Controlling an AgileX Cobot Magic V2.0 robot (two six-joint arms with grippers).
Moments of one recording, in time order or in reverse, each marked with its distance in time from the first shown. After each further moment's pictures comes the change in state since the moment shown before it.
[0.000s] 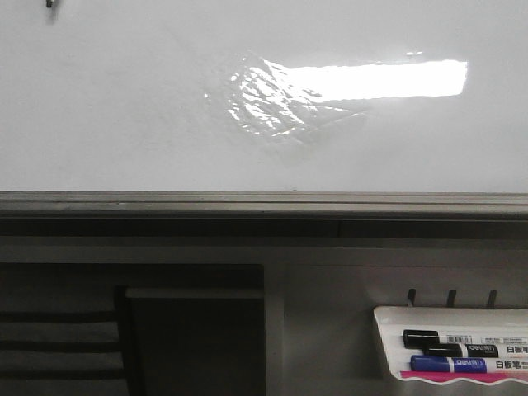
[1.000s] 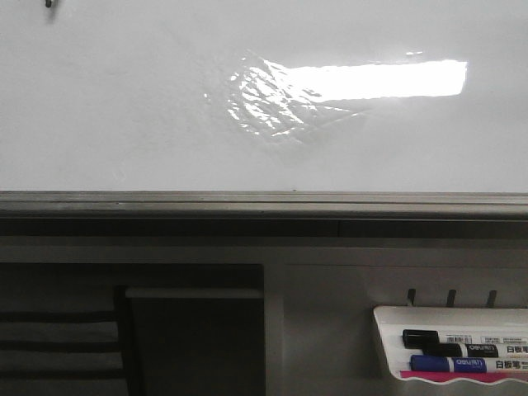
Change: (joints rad) left arm 0.002 0.350 -0.236 0.011 0.198 0.000; right arm 0.000 0.506 -0.372 -0.002 0.231 -0.063
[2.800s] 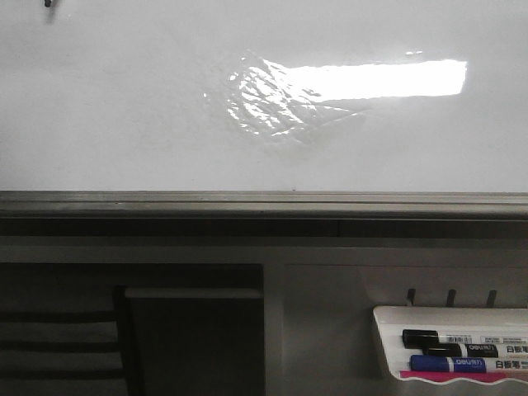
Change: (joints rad) left arm -0.207 0.567 -0.217 -0.006 -0.281 0.079; right arm 0.000 0.000 0.000 -0.076 -0.014 -0.002
